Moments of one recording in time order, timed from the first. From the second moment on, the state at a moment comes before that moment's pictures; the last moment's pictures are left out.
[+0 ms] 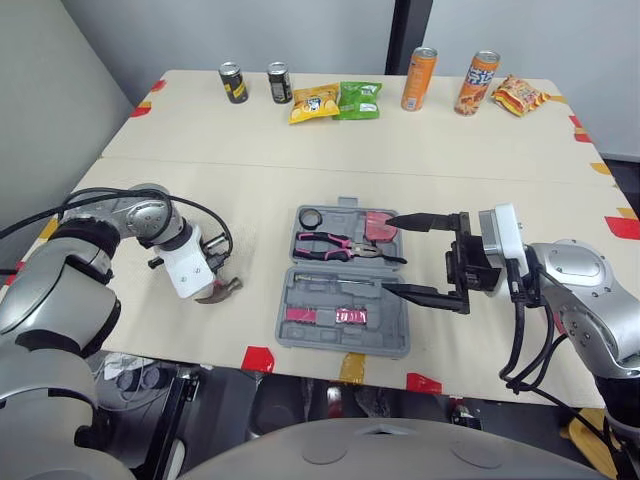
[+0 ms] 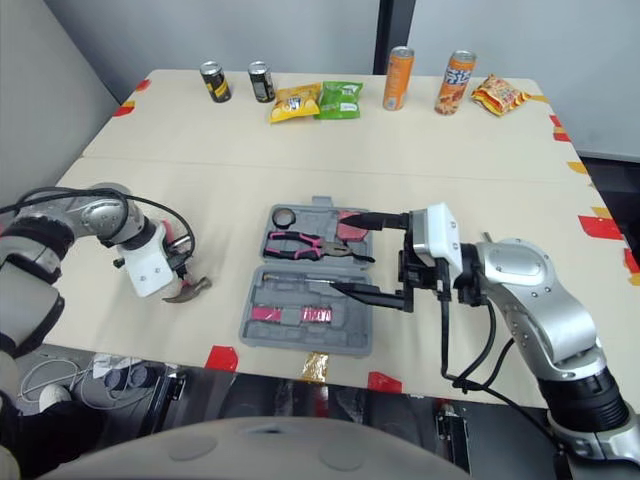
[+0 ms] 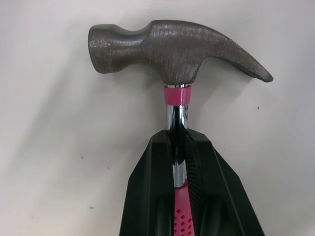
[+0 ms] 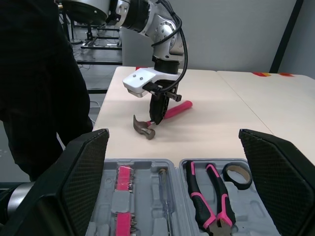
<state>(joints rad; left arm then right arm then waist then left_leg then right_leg) -0.86 0.87 -0.62 1.05 0.49 -1.15 -1.23 -0.07 -0.69 -0.02 -0.51 0.62 0.28 1.10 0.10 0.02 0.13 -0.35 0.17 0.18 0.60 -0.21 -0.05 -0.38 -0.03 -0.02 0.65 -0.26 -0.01</state>
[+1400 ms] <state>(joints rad) -0.01 0.47 0.20 -0.36 -0.24 1.00 -0.50 0.06 -0.73 -0.10 -0.60 0.70 0.29 1.07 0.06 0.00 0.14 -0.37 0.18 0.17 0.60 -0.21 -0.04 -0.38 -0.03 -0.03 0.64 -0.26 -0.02</state>
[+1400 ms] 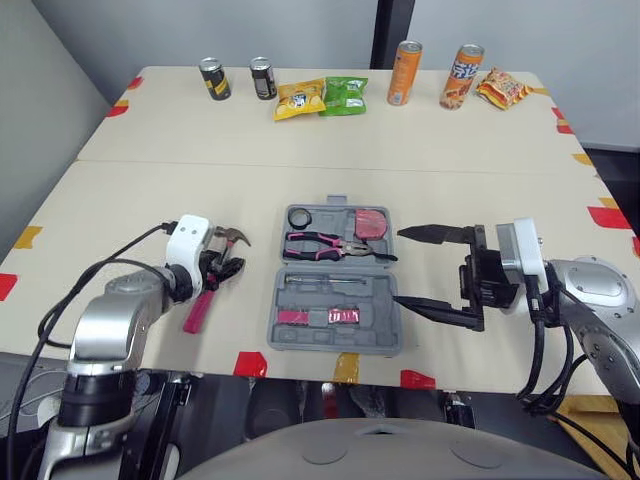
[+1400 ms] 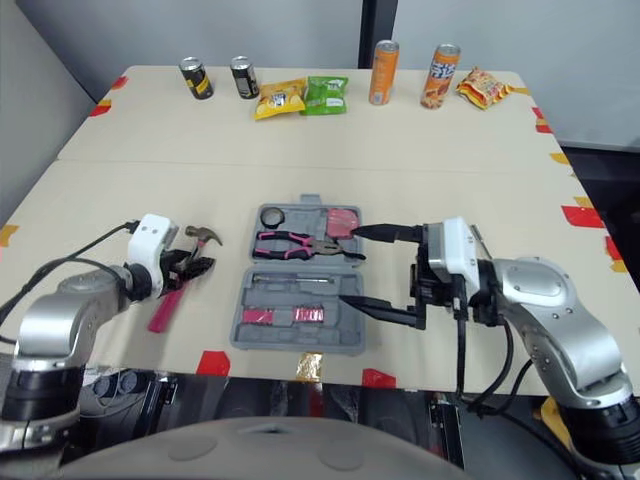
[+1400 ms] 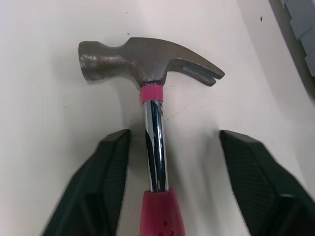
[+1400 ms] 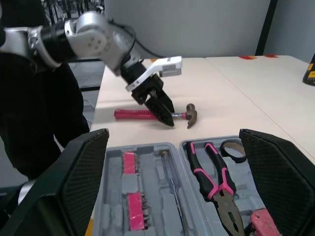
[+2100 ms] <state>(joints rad) -0.02 0.32 0.17 -0.29 -0.20 0.80 -0.29 0.01 -0.78 -0.14 -0.60 0.74 0.34 1.09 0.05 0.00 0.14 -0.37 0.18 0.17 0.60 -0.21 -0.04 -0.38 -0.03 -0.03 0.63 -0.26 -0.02</state>
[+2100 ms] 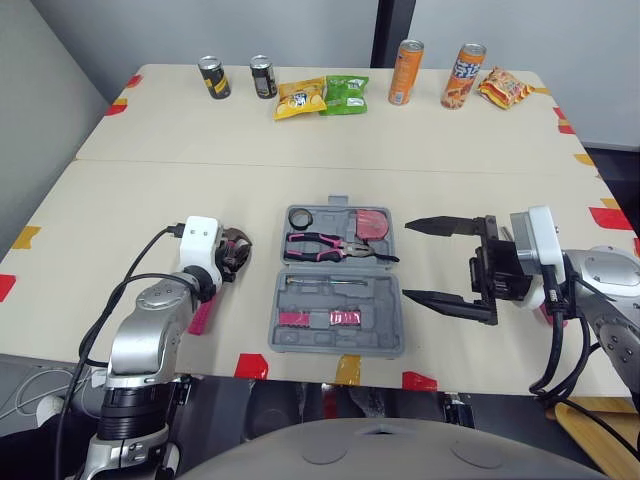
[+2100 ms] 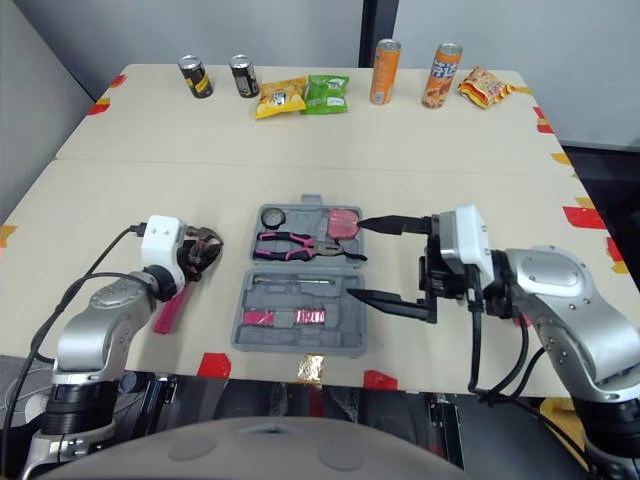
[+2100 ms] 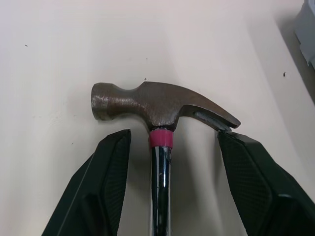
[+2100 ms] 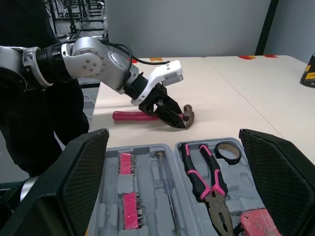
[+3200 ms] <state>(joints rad) -0.05 0.70 0.13 -0.45 -0.52 0.76 -0.83 0.07 -0.80 -0.18 -0.59 0.74 0.33 1.12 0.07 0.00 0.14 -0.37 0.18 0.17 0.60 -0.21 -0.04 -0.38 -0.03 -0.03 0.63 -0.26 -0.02</state>
